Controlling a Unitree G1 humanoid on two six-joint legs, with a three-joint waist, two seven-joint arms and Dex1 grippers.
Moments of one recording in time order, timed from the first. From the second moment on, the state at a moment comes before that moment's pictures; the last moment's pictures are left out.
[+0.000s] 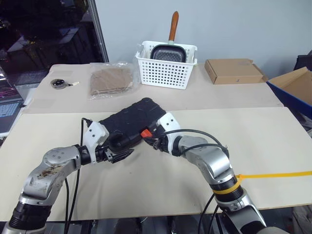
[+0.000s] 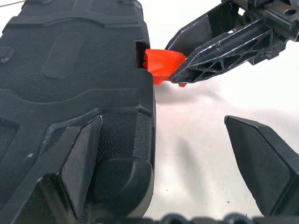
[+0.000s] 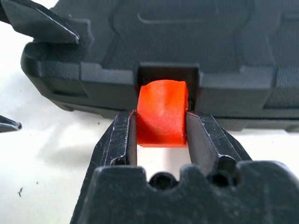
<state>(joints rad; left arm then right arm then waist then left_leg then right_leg) -0.13 0.74 0.07 -0.34 -0.50 0.55 -0.81 -0.54 -0.17 0.33 -0.24 0.22 0.91 0.41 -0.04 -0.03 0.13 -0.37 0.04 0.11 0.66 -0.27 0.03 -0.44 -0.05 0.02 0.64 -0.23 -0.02</state>
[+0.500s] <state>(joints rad) -0.13 0.72 0.06 -0.34 -0.49 0.55 -0.80 -0.52 -0.15 0.35 -0.07 0.18 0.68 0.46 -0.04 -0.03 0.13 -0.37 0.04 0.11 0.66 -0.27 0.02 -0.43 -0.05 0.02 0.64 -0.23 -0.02</state>
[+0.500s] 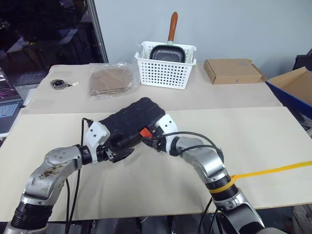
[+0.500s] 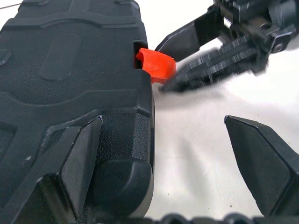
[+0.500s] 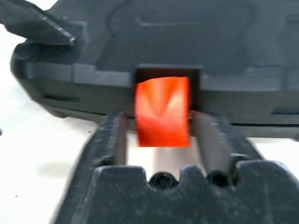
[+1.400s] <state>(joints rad) -0.14 0.70 0.06 -0.32 -0.47 0.54 -0.80 -0.52 -0.14 0.19 -0.16 0.29 0.88 0.44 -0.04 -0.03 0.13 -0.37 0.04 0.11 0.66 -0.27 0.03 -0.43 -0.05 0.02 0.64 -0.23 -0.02</state>
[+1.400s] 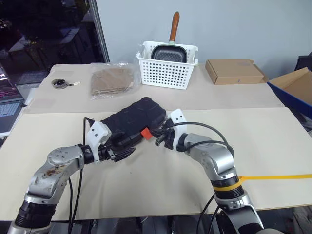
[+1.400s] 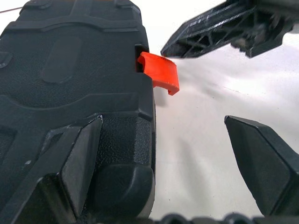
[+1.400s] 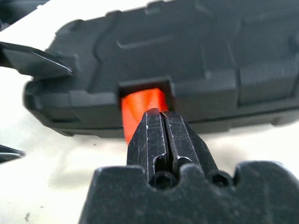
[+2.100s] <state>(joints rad) -0.14 0.68 0.06 -0.31 -0.45 0.52 -0.79 -0.53 -0.11 0.26 -0.07 0.25 0.85 0.45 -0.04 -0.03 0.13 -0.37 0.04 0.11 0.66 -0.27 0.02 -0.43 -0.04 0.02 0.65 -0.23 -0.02</state>
